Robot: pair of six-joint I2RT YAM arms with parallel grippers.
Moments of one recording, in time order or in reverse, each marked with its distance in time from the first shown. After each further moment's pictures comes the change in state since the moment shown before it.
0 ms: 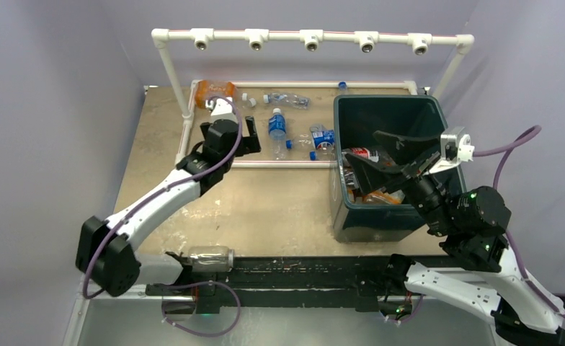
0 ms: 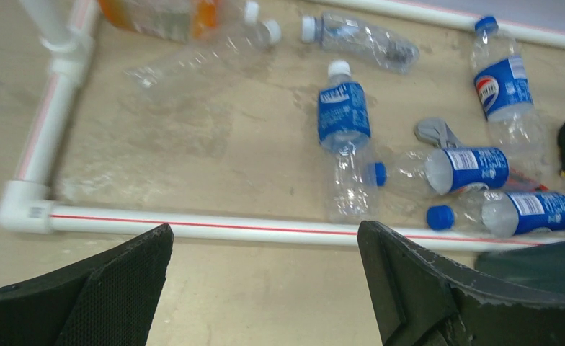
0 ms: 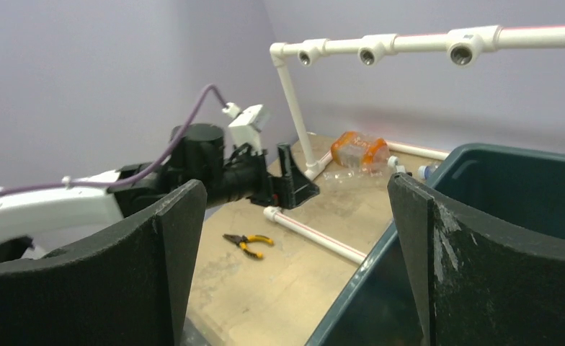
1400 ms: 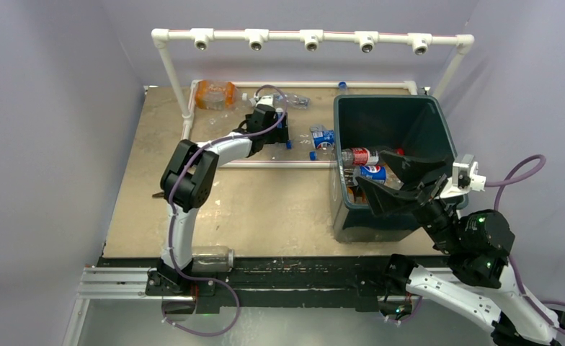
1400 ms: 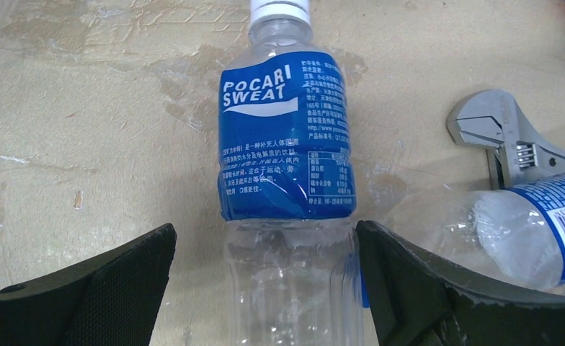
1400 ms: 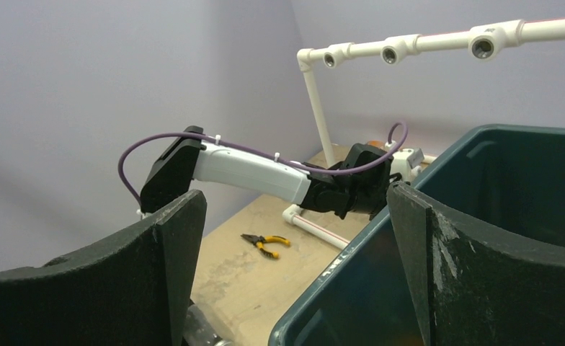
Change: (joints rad) left arm 0.081 0.875 0.458 0.219 0.294 0.027; right arm -0.001 -0.233 -0.217 0.047 -0.091 0.025
